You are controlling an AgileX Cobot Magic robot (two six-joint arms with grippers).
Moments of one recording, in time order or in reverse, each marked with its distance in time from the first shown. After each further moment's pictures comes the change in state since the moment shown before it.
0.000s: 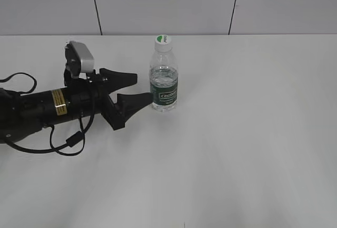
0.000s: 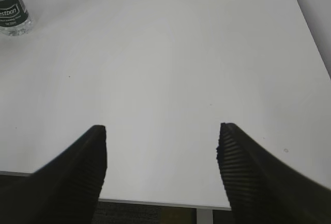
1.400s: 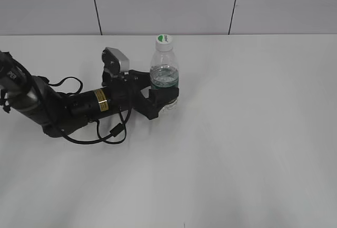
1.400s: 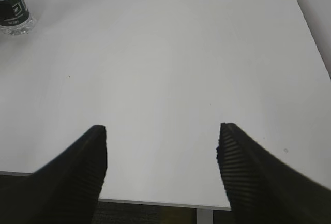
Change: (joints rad) left arm -0.117 0.245 -0.293 -0.149 0.032 -0.065; right arm 0.000 0.000 0.000 0.000 0.000 0.000
